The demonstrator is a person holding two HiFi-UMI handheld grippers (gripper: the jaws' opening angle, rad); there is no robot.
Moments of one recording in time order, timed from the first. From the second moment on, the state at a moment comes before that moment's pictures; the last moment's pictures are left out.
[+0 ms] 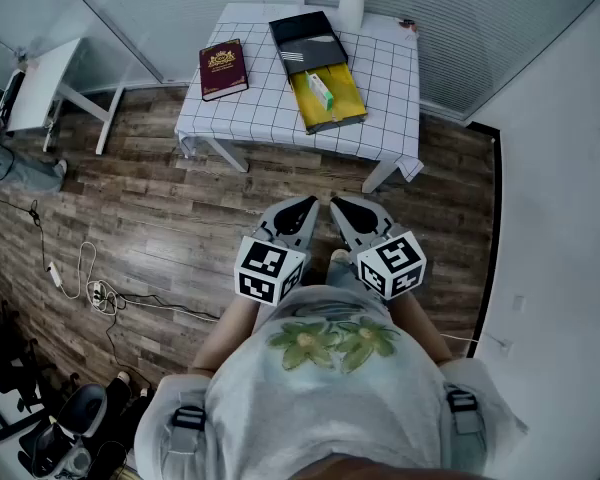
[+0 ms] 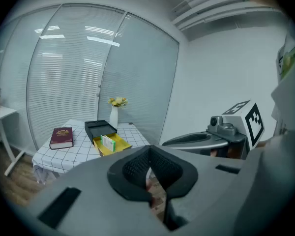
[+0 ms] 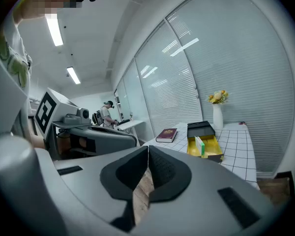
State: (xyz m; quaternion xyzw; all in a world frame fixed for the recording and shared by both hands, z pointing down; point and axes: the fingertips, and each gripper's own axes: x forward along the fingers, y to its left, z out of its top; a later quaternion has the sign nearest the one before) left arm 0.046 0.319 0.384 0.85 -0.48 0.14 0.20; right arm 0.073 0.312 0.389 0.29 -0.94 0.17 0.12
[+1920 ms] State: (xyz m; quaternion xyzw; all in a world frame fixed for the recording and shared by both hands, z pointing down) left arm 0.099 0.189 0.400 0.82 -0.52 0.12 0.20; right arm 0.143 0.197 0.406 0.24 -0.94 0.18 0.14
